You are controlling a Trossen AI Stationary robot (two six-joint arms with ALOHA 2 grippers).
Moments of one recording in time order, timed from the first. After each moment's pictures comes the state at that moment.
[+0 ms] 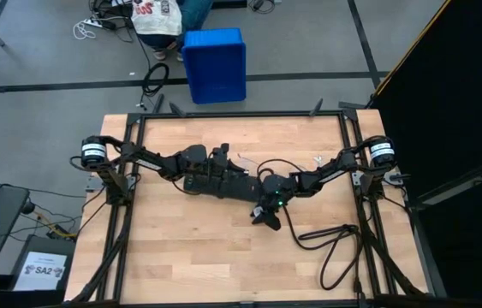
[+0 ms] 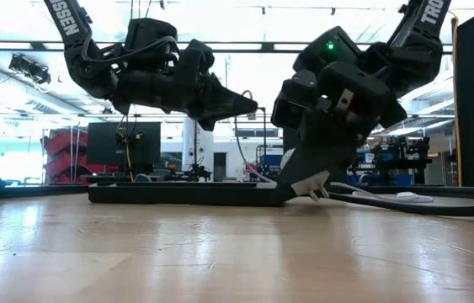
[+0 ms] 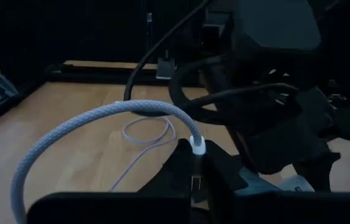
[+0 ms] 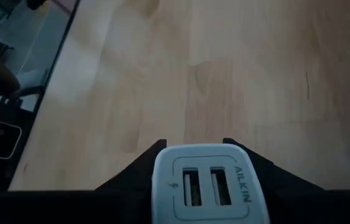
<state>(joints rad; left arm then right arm) 0.19 1.68 0.63 0.93 0.24 -0.03 0.06 1.85 0.73 0.48 -0.40 0.38</state>
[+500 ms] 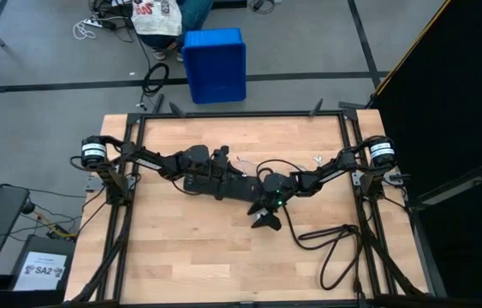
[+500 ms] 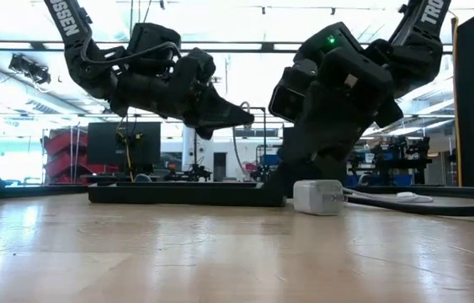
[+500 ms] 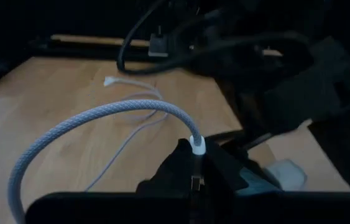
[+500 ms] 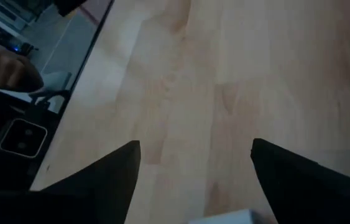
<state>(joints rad) 0.21 1.69 0.63 0.84 0.27 -0.03 0.05 1.85 0.74 0.55 -0.45 0.36</state>
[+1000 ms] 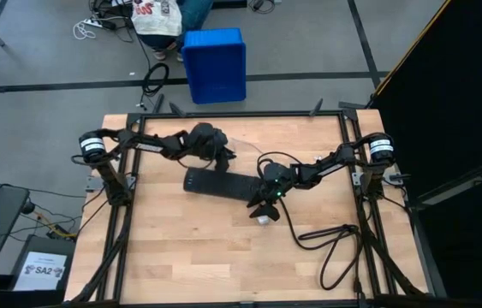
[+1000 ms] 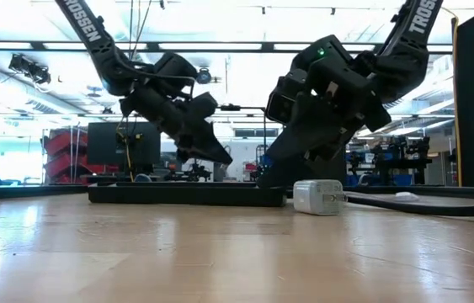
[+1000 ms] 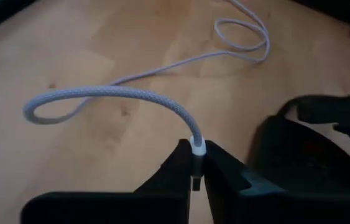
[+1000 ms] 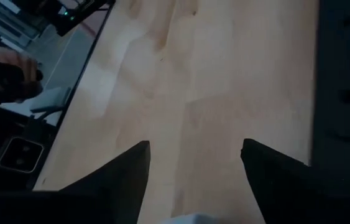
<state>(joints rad) 0.44 1.69 0.78 0.34 0.26 -0.12 -0.04 1.85 0.74 0.55 -0.52 0.36</state>
